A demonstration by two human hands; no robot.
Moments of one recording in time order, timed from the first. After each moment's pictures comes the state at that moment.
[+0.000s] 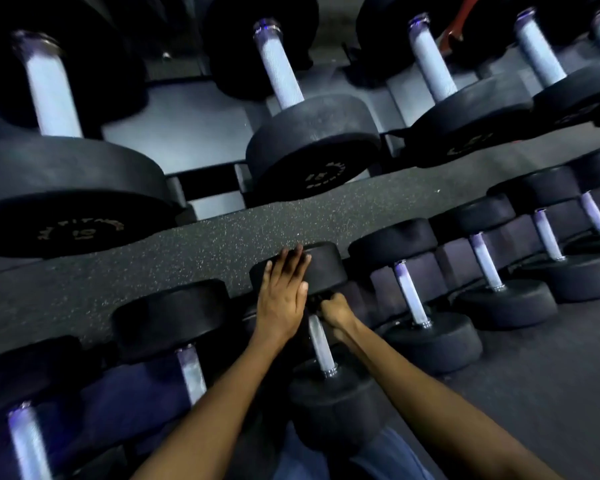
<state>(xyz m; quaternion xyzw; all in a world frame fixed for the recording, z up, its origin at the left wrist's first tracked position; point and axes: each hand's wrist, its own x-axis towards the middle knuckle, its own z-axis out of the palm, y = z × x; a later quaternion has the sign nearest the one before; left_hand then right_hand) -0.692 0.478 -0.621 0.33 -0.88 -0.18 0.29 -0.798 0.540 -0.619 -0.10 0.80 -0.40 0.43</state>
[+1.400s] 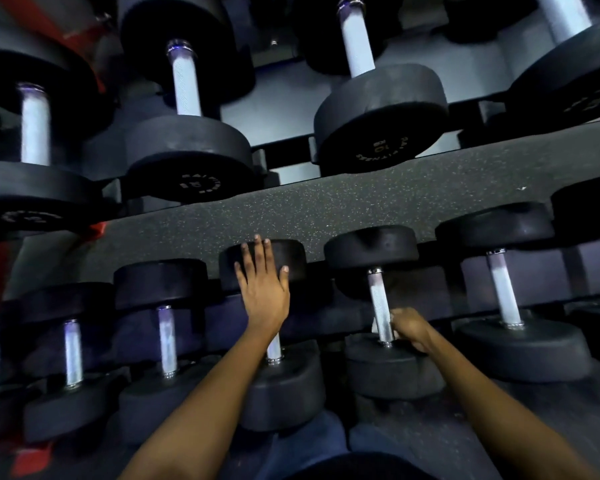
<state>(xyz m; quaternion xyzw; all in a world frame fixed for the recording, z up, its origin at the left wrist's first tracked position) -0.796 0.547 -0.592 0.65 -0.76 -0.02 0.07 -1.043 0.658 -0.650 -0.38 0.78 -0.07 0.49</state>
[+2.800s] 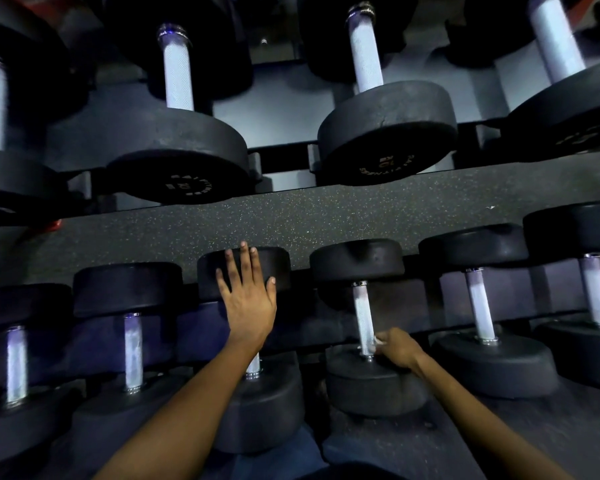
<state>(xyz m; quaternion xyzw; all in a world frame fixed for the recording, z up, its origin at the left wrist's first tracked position) -0.796 0.543 -0.604 0.63 -0.77 0.02 0.08 -1.047 0.672 -0.635 -0.54 0.74 0.09 0.39</state>
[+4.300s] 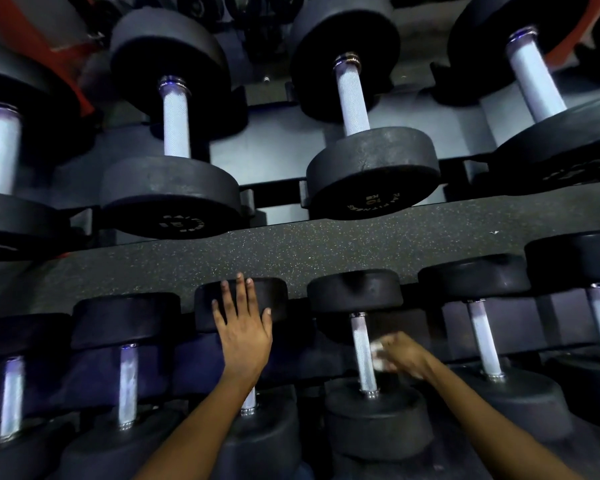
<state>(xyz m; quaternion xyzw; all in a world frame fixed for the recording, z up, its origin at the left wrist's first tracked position) -0.796 0.543 -0.608 0.63 -0.77 0.03 0.10 -1.081 0.631 -0.643 -0.29 0.68 -0.22 0.64</state>
